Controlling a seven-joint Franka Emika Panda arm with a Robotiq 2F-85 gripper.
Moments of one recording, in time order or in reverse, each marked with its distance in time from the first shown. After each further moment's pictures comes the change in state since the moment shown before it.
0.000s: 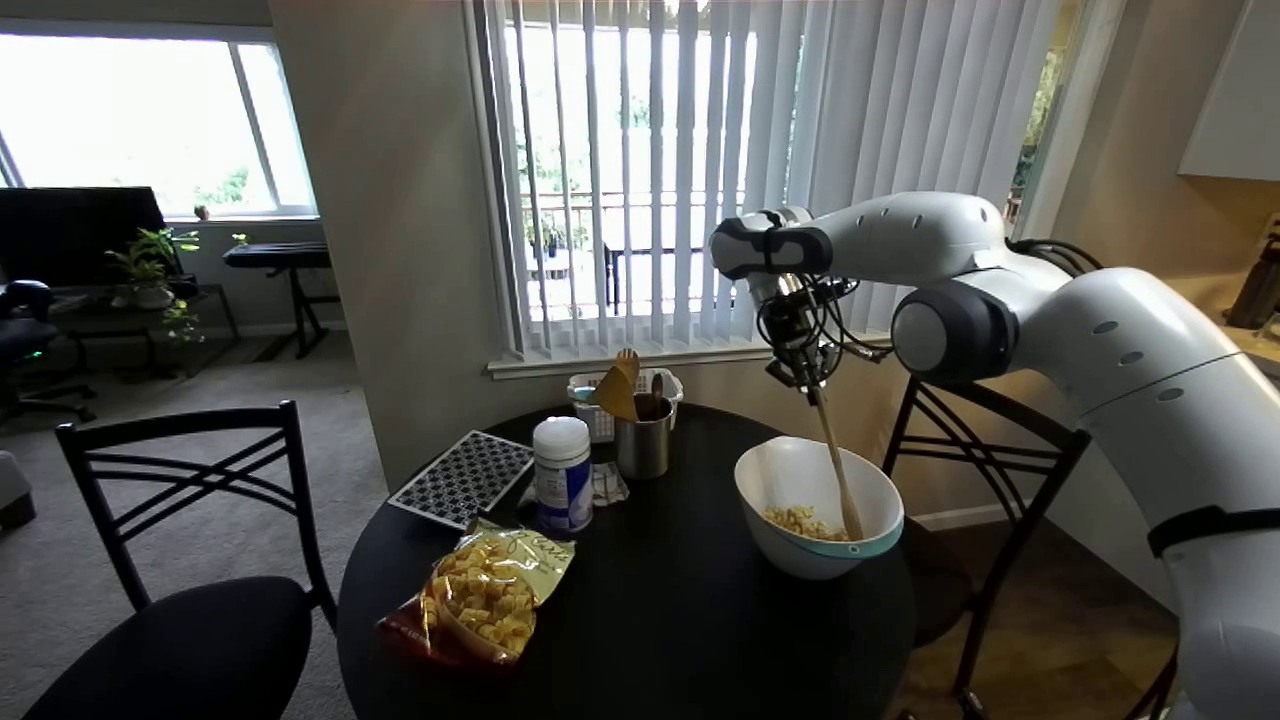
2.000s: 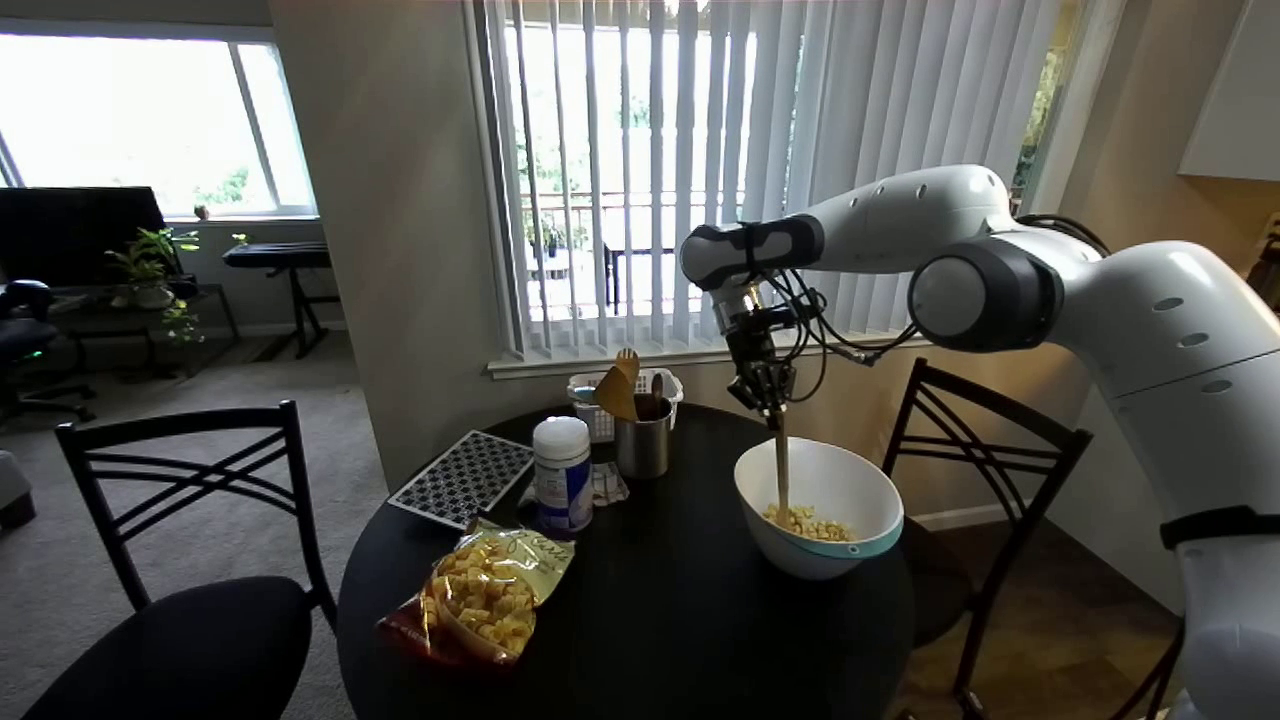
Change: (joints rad) arm 0.023 -0.140 0.151 -0.283 0.033 0.156 -0.139
